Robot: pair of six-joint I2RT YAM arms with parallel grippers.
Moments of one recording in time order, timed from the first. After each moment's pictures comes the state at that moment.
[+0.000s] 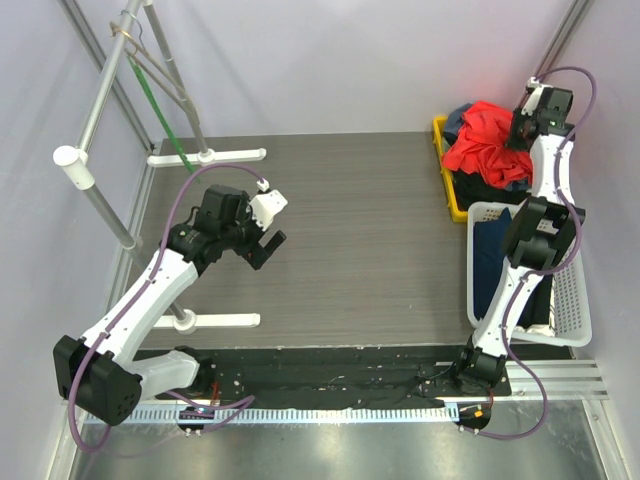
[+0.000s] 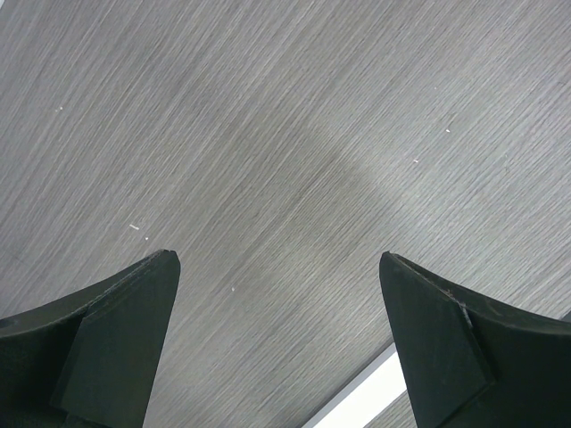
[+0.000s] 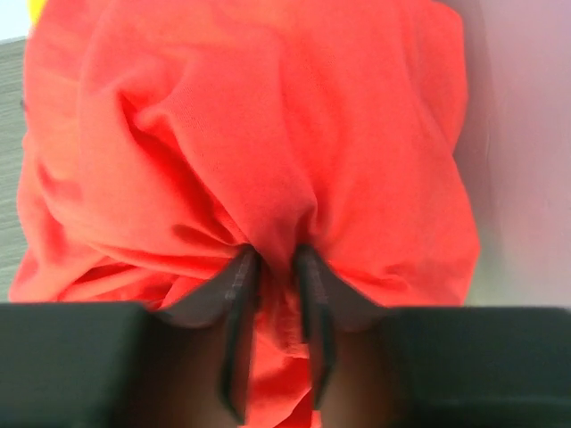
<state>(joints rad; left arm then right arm) -0.43 1.17 1.05 -0.64 0.14 0.41 -0.34 2.26 2.25 -0.65 -0.12 -0.10</state>
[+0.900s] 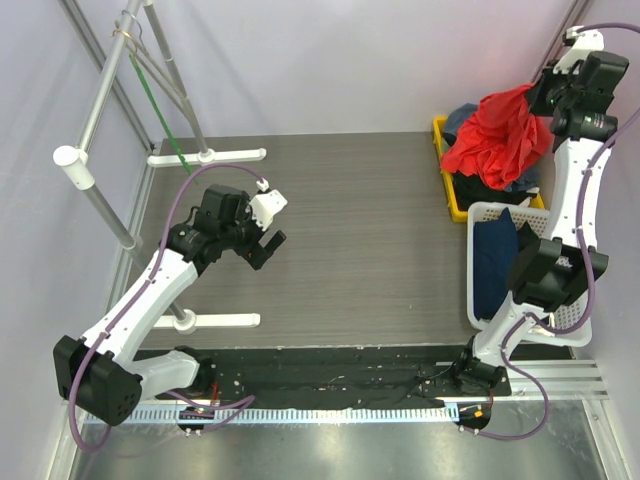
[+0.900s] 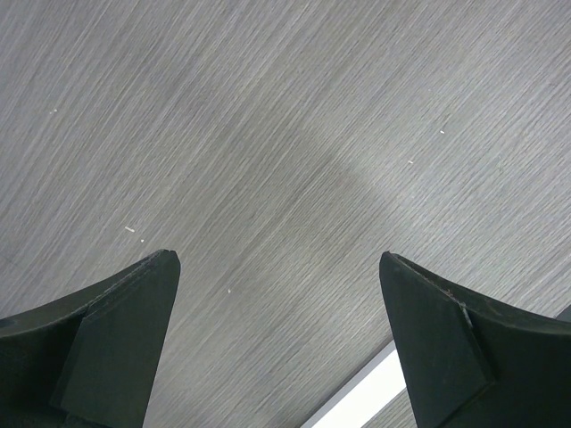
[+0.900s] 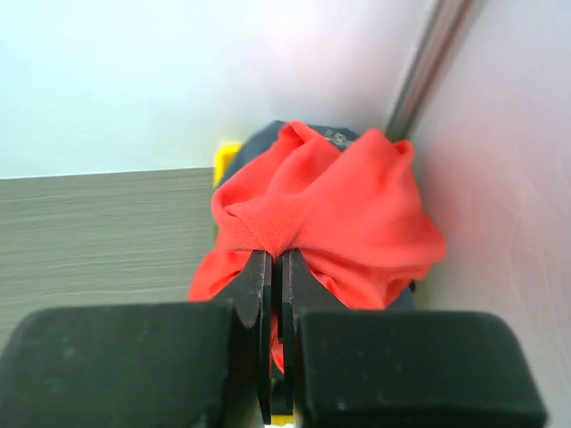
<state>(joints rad) -0.43 1.17 1.05 -0.64 0.16 0.41 -0.34 1.84 2.10 -0.53 -0.27 -0.08</state>
